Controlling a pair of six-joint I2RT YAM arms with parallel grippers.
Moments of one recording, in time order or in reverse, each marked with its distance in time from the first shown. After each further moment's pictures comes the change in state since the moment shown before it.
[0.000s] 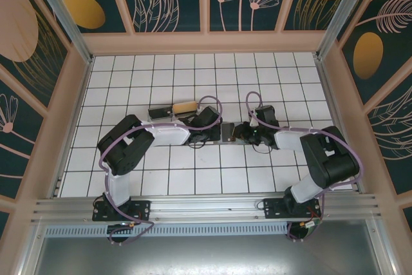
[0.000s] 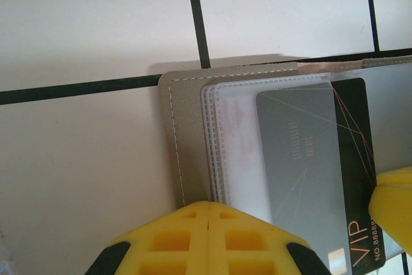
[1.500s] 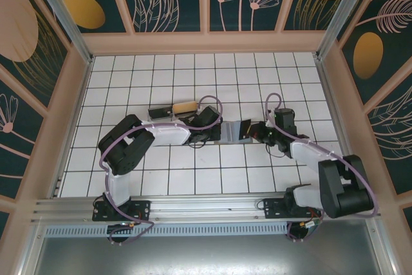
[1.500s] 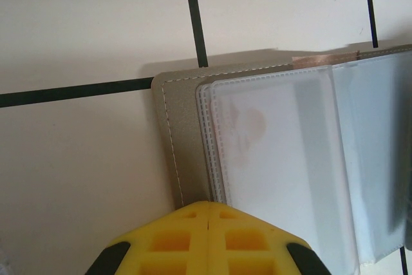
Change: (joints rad) left arm 0.000 0.002 0.006 -0.004 0.000 0.001; right arm -0.158 -0.303 -0.116 -0.082 -0.003 -0.068
